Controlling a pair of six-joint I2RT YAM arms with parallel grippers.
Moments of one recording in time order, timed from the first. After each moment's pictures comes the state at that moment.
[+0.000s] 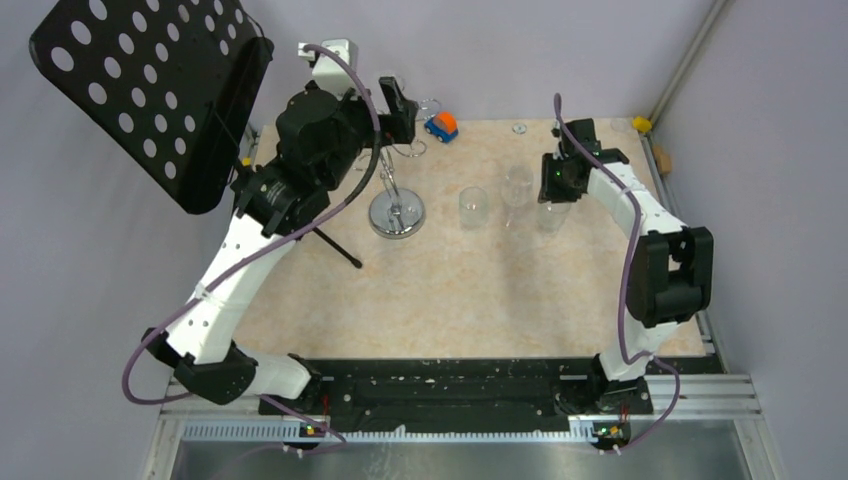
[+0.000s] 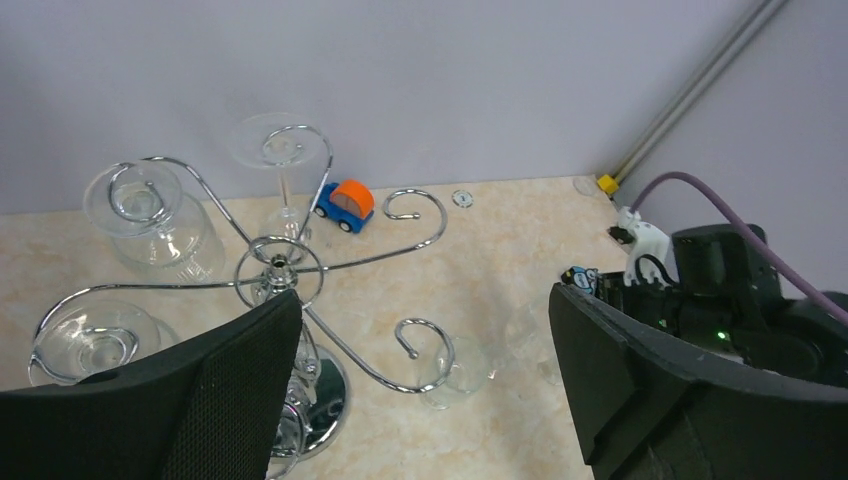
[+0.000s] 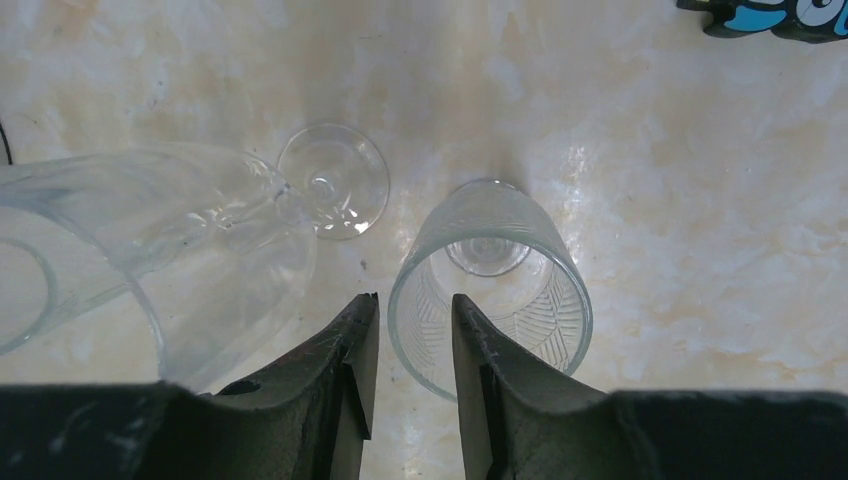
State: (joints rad) left arm -0.68 1.34 1.79 -0.47 -0.32 -0.27; right arm 0.16 1.74 1.44 -0.69 -0.02 0.19
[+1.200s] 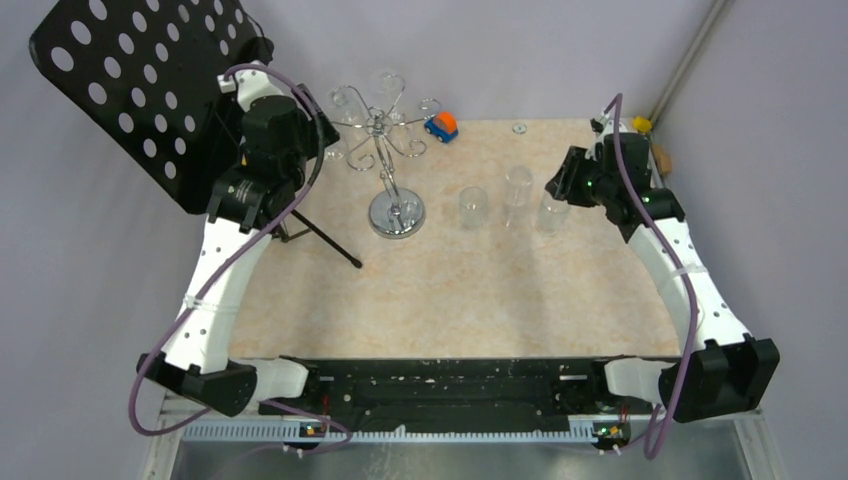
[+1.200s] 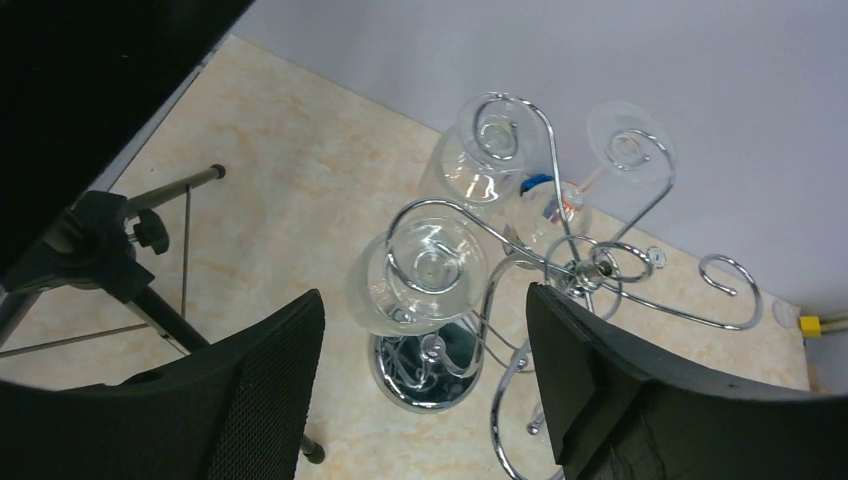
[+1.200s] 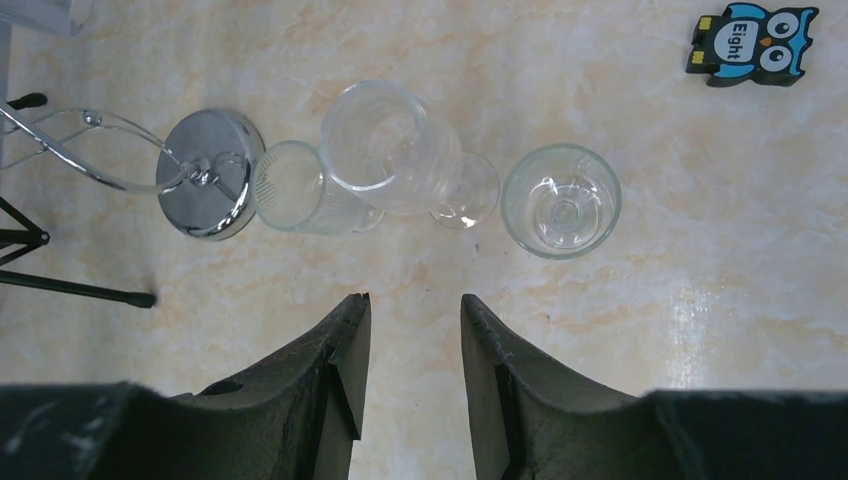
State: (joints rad) left arm -0.36 1.29 1.70 -0.68 -0.51 -0.53; right arm 0.16 1.24 1.24 -0.57 -0.12 0.35
